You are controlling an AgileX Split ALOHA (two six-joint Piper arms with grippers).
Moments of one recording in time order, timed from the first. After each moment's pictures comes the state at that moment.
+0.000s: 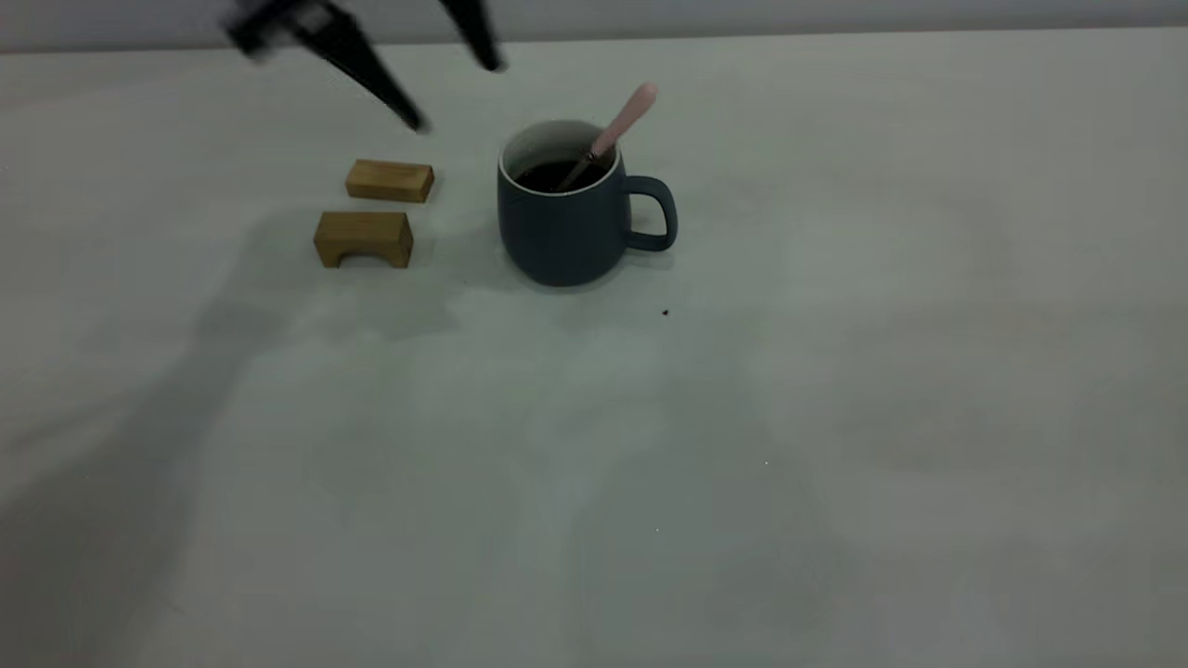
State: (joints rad) left arm -0.26 2.22 -1.72 -0.46 1.08 -0.69; right arm 0.08 0.02 -0.47 0.10 1.14 -0.09
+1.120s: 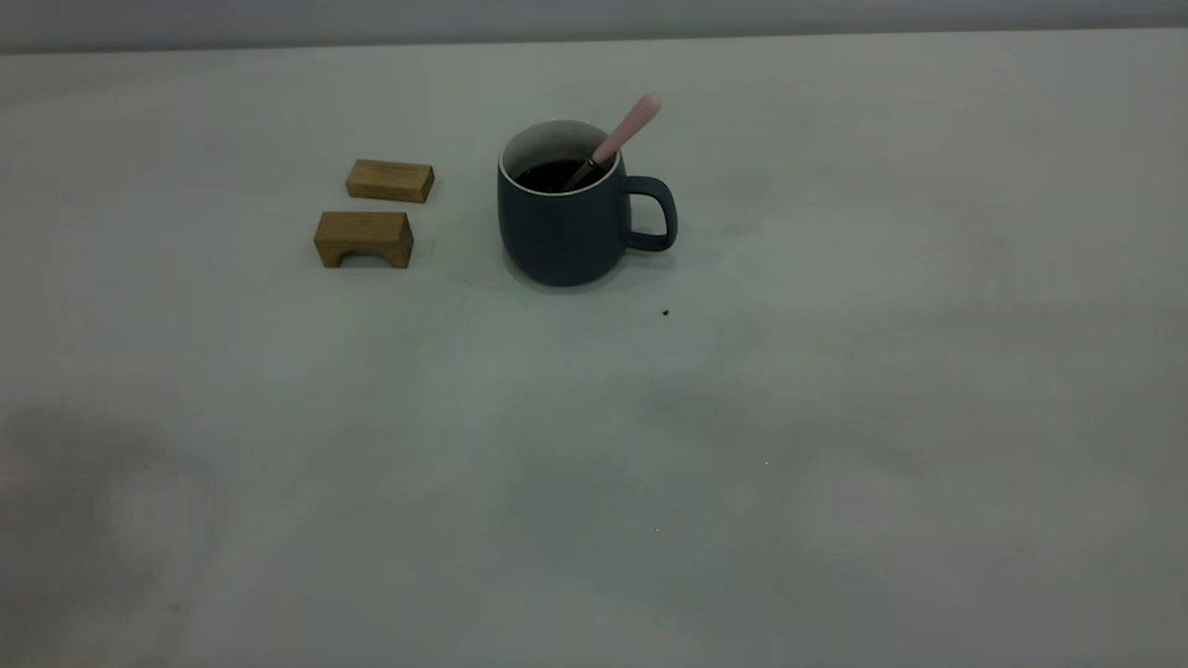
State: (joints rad) left arm -0.28 1.02 -1.08 0.19 1.15 -0.06; right arm 0.08 0.02 -0.47 0.10 1.14 -0.09
